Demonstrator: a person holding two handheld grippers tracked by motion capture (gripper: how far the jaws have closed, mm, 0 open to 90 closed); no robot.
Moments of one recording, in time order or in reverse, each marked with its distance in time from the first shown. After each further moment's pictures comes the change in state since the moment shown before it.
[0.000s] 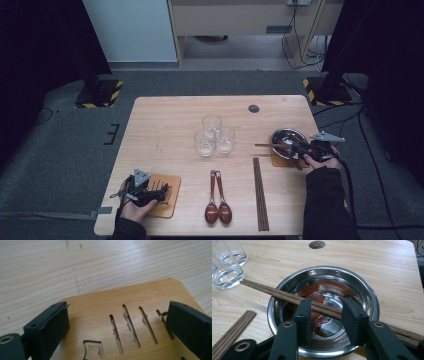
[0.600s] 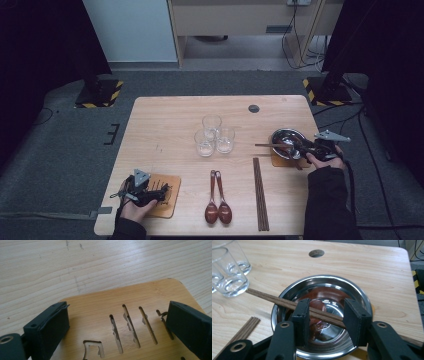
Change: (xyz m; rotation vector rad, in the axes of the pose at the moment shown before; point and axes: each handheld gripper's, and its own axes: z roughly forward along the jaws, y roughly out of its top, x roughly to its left) left arm 0.000 0.000 0.000 0.000 0.000 0.000; right arm -0.003 0.006 -0.011 -0.046 0.005 0.024
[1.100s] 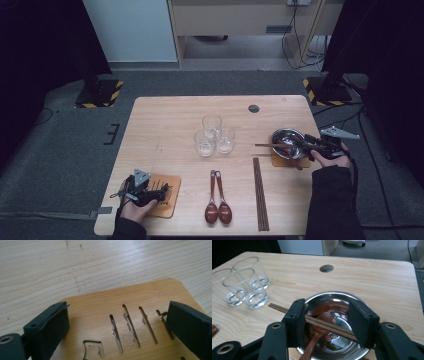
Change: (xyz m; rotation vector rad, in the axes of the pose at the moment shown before) left arm 0.000 0.000 0.000 0.000 -0.001 0.000; right arm 0.003 0.017 -0.020 -0.066 0.083 0.021
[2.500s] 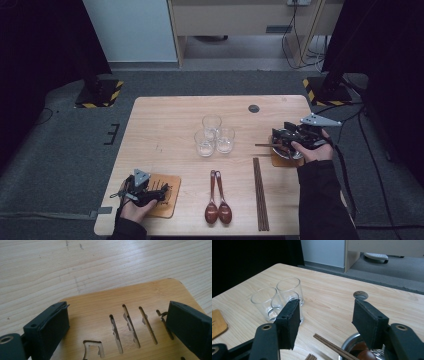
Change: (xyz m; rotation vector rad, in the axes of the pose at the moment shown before) left arm 0.000 0.000 0.000 0.000 -0.001 0.000; right arm 0.069 0.053 0.010 -0.056 0.133 -0.100
